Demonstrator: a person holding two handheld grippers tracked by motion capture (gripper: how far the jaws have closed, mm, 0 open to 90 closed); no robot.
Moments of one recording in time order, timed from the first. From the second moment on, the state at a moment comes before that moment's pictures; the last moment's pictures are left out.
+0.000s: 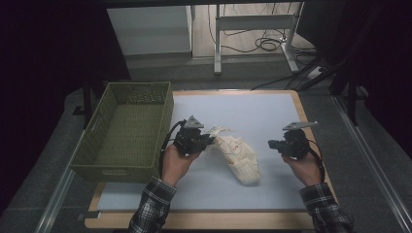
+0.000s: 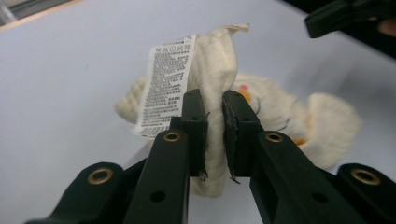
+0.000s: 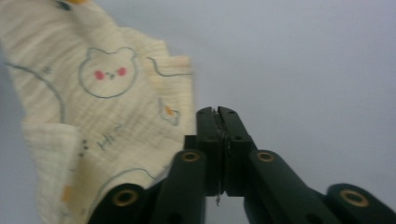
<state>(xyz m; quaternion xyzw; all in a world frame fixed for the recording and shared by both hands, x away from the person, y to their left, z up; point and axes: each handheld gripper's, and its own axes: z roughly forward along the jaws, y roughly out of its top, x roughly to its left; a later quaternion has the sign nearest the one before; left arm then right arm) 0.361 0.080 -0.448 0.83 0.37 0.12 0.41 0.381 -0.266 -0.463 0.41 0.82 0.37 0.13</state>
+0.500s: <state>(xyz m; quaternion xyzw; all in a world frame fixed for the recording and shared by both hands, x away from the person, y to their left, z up) 0.369 0.096 -0.494 0.82 0.42 0.09 0.37 0.394 -0.207 -0.516 0.39 0.85 0.32 0.12</state>
